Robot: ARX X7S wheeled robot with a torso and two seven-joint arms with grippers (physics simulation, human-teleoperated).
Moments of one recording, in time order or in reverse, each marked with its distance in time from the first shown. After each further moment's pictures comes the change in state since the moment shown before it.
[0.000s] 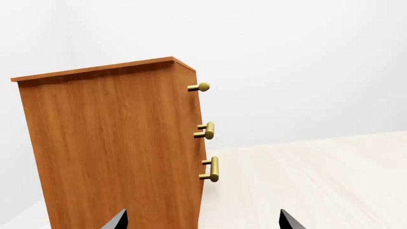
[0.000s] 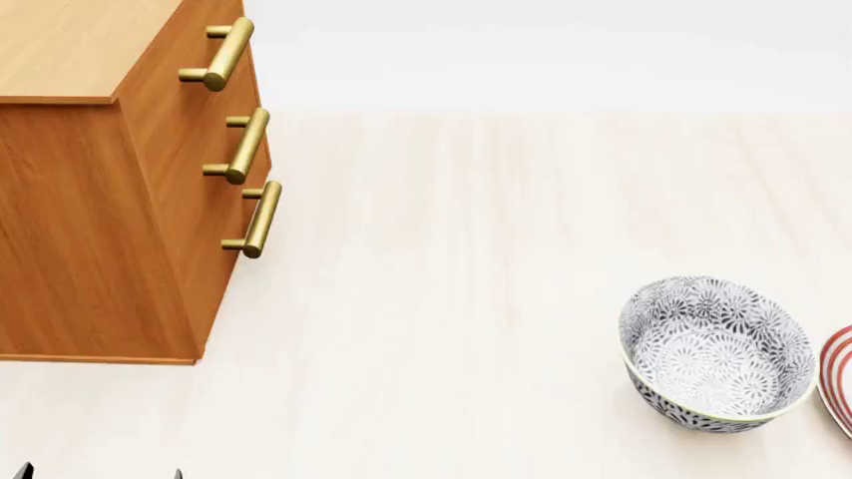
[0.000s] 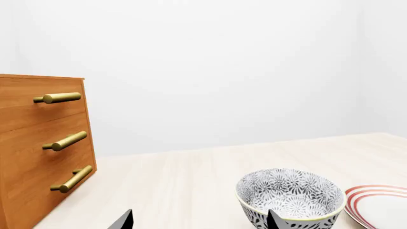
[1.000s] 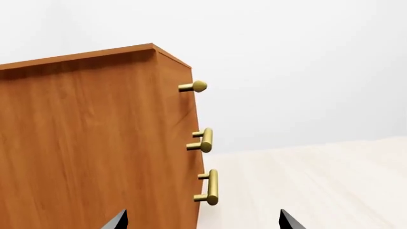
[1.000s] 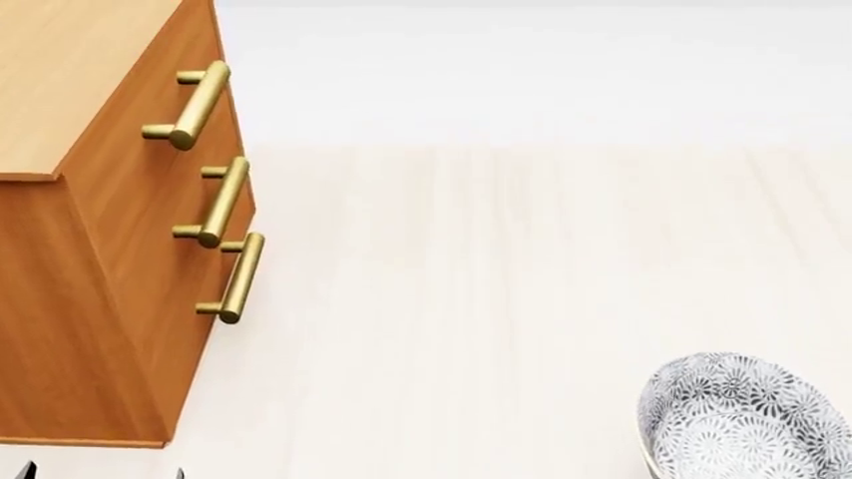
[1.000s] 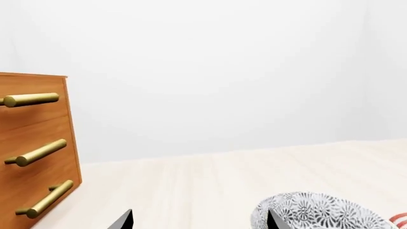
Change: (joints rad) left arm -0.012 -0.022 0.023 -0.006 -0.016 -0.003 -0.023; right arm 0.007 0.020 -0.021 0.005 0.004 -0.005 0.023
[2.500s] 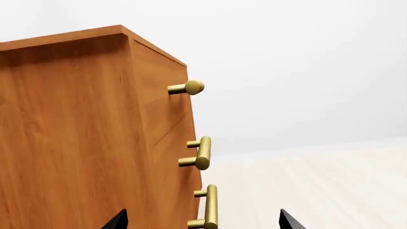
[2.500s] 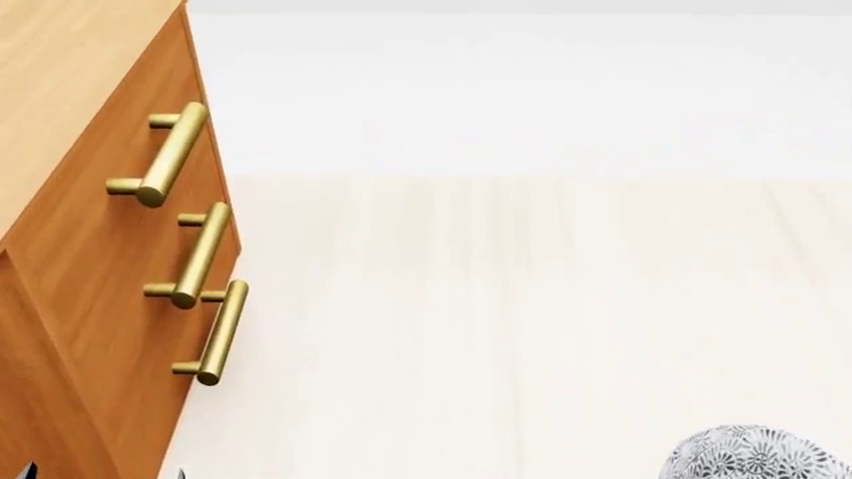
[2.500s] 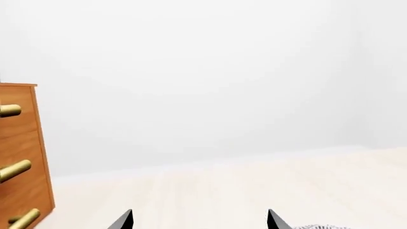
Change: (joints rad) left arm -0.007 -0.028 0.027 -0.001 -0.014 0.005 -0.030; right arm -0.003 0.011 -0.013 0.002 -0.007 -0.037 0.056
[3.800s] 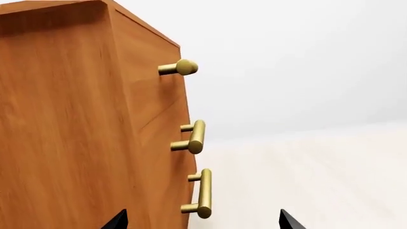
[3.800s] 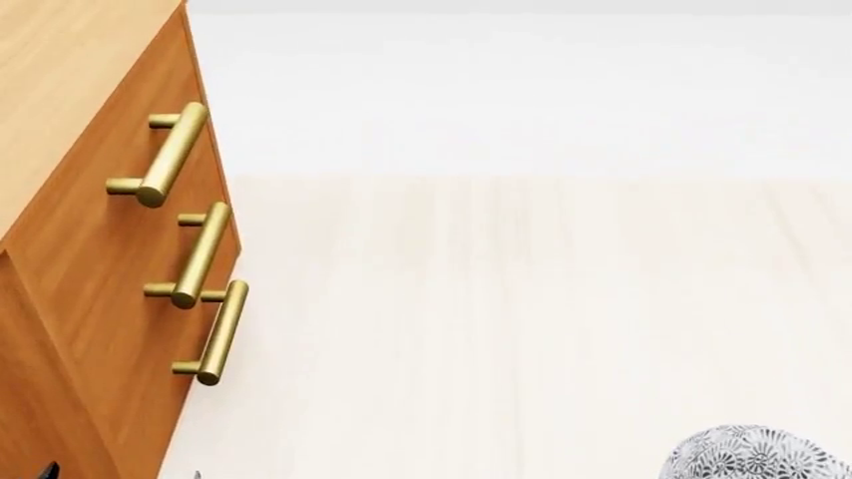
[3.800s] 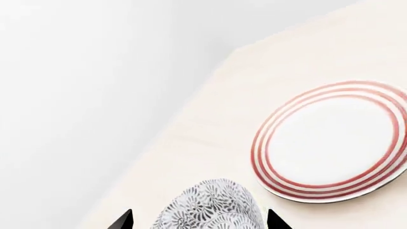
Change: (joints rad) left arm -0.037 -0.005 0.029 -0.008 -0.040 -0.082 -0.006; right arm 0.007 0.060 0.316 -0.036 0.745 0.012 0.300
